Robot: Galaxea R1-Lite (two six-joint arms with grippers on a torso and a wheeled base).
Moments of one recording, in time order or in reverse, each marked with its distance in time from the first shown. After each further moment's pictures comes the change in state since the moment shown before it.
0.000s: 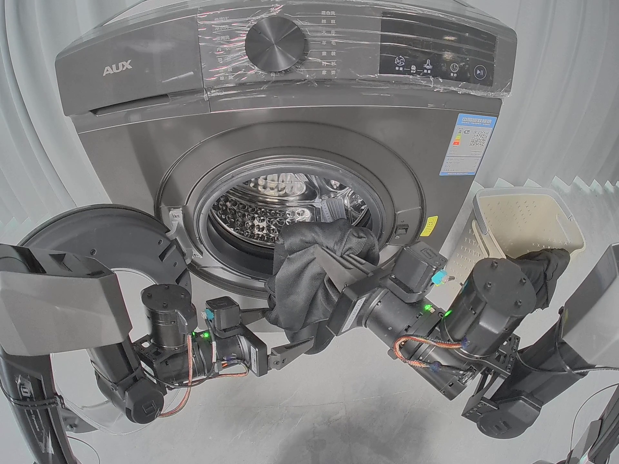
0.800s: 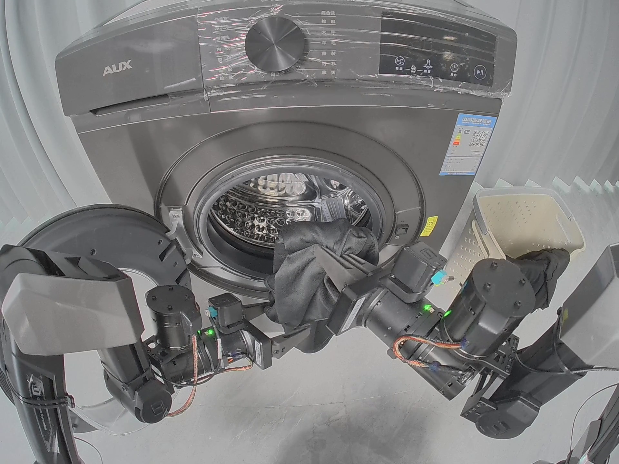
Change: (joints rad) left arm -0.002 0.056 -0.026 -0.083 0.057 0.008; right arm -0.001 0.006 0.000 -0.010 0.000 0.000
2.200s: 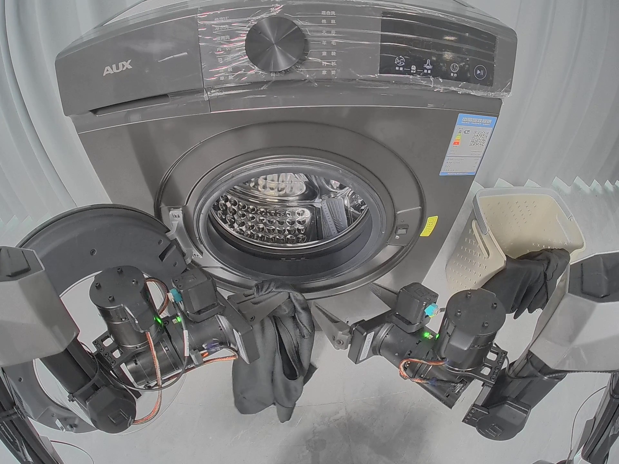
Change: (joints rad) left arm -0.059 -0.290 0.104 -0.003 0.020 -0.005; right arm -0.076 0.094 0.126 0.014 -0.004 -0.006
